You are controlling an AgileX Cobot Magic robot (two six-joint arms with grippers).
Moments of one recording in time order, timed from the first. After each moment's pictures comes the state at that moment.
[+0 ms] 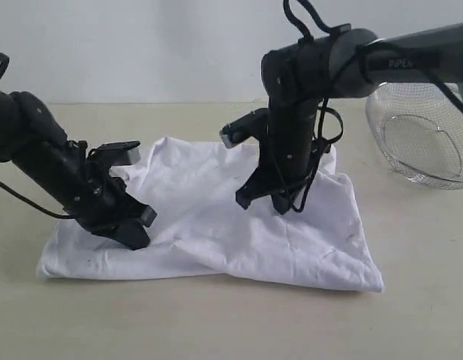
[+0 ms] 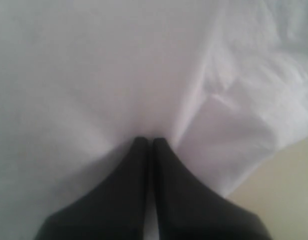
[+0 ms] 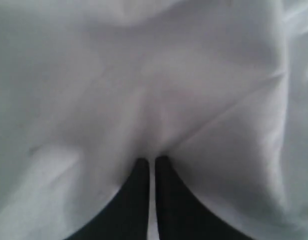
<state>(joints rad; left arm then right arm) -0.21 2.02 -1.10 -0.68 0.74 0.74 0.38 2.19 -1.64 -0.04 1.02 -0.16</state>
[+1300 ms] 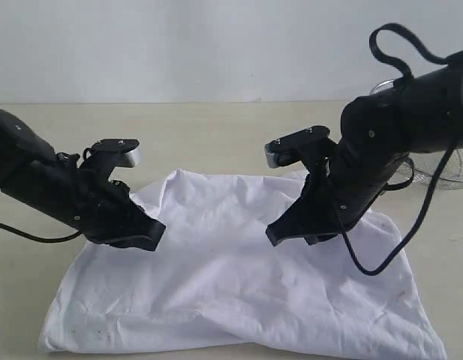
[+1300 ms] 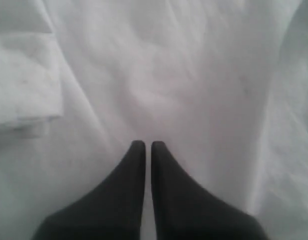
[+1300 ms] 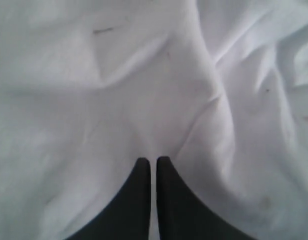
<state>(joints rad) -0.30 1.85 -0.88 -0.95 0.48 0.98 0.38 1.80 -1.00 0.00 0.55 0.00</state>
